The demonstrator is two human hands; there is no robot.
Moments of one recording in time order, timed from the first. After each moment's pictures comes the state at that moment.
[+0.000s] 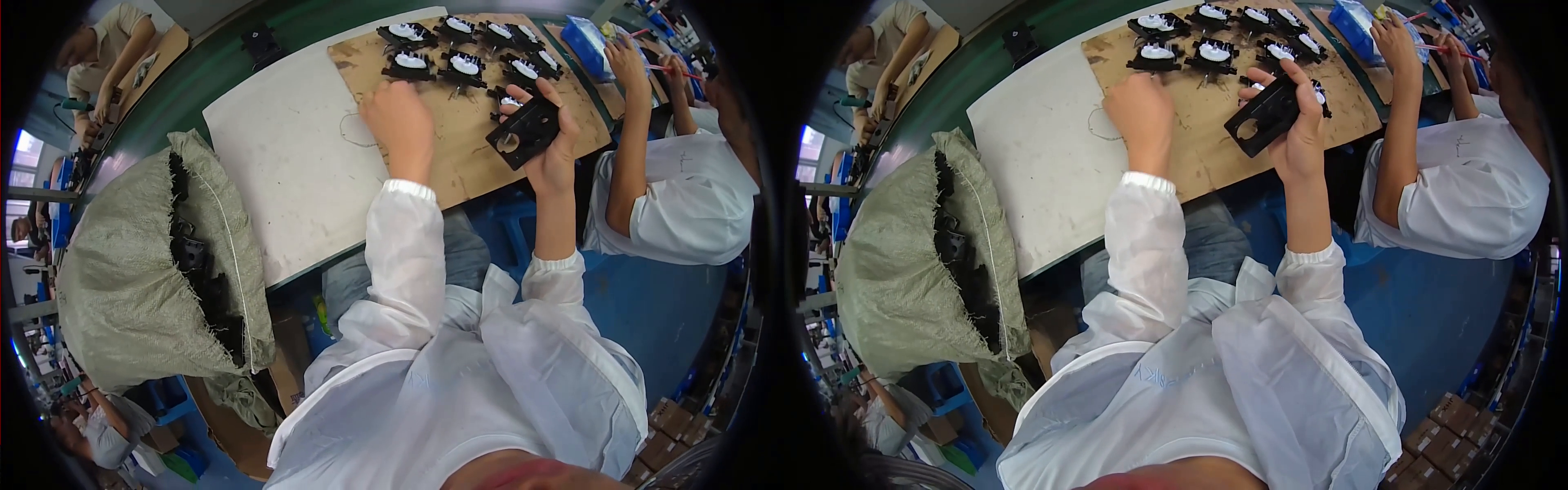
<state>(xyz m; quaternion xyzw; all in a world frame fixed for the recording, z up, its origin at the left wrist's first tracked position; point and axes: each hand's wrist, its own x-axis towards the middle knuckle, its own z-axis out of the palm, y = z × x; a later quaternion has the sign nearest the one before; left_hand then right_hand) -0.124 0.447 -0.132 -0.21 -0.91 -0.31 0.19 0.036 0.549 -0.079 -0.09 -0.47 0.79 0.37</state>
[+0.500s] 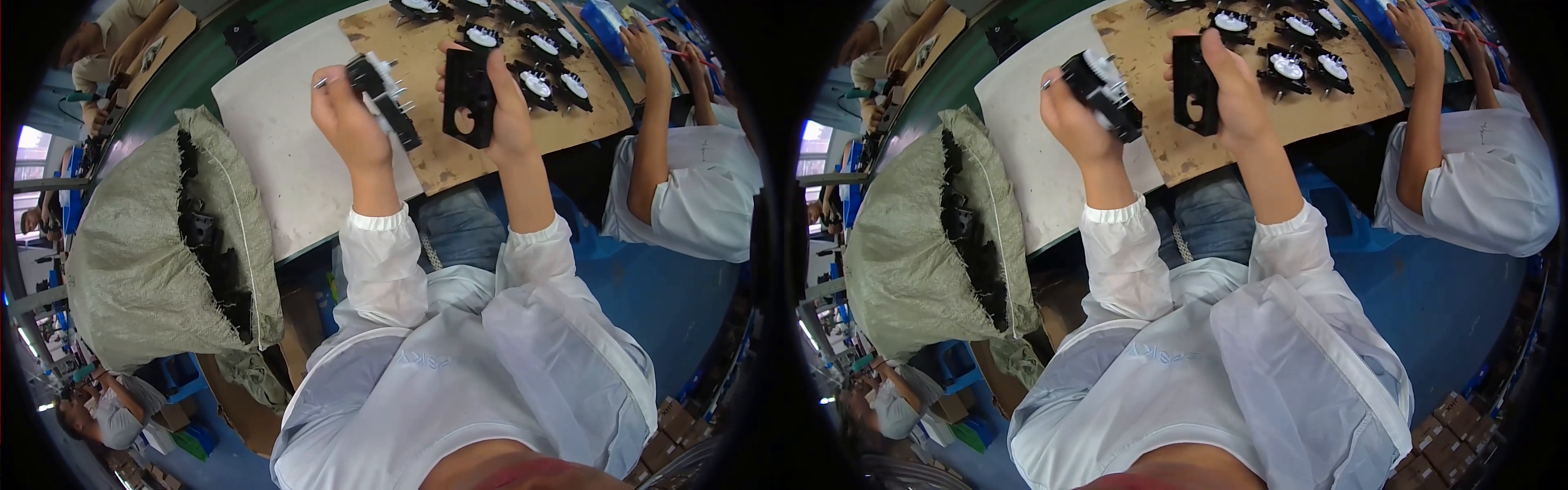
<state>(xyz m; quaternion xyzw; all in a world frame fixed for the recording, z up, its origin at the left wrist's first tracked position) -0.107 0.361 -0.085 -0.15 -0.44 -0.88 0.04 -0.019 0.489 -0.076 -0.07 -0.49 0.84 0.23</state>
